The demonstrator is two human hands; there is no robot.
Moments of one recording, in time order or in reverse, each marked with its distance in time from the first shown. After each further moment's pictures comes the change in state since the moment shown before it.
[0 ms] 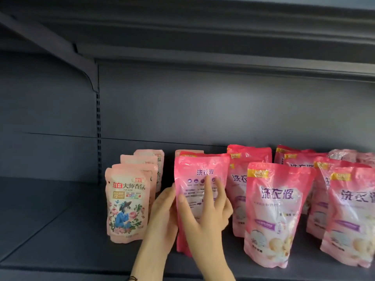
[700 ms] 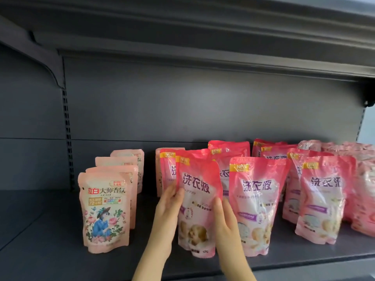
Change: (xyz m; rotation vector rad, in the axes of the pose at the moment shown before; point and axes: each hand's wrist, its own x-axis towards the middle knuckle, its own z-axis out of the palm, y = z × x) left_hand 0.004 -0.028 0.008 0.389 -0.087 0.047; right_hand 0.004 0.037 -0.055 0.505 -0.085 0.278
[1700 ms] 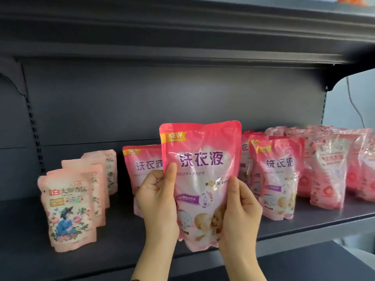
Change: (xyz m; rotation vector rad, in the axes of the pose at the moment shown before) left_hand -0.038 0.043 0.102 -0.130 0.294 0.300; right_hand -0.024 -0.053 -0.067 0.189 0.425 -0.146
